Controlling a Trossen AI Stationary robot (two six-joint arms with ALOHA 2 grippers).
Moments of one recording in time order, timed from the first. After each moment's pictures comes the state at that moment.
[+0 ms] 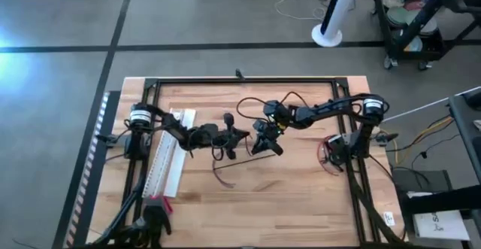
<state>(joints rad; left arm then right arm) 0.08 1.97 0.62 1.20 -0.17 0.77 -0.28 1.89 0.84 0.37 -0.92 0.16</state>
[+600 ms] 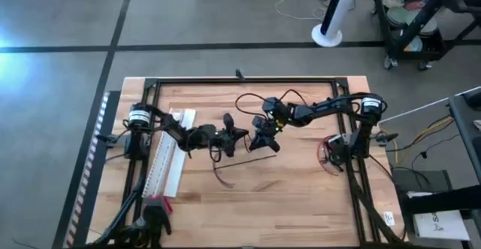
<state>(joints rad) 0.07 1.95 0.58 1.26 -0.22 0.99 -0.32 1.90 0.86 0.37 -0.92 0.18</state>
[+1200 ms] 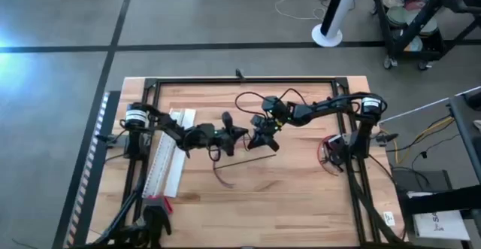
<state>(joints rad) 0.07 1.93 0.59 1.22 -0.22 1.00 -0.31 1.90 0.89 0.38 -0.92 0.16</state>
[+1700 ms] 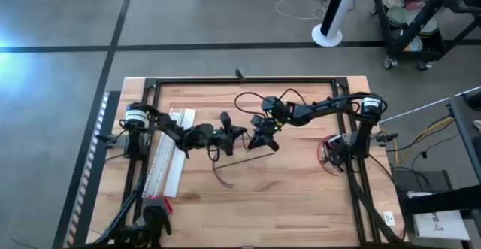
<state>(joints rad) 0.07 1.92 0.57 1.25 -0.25 0.99 -0.31 1.90 0.89 0.37 -0.92 0.17</state>
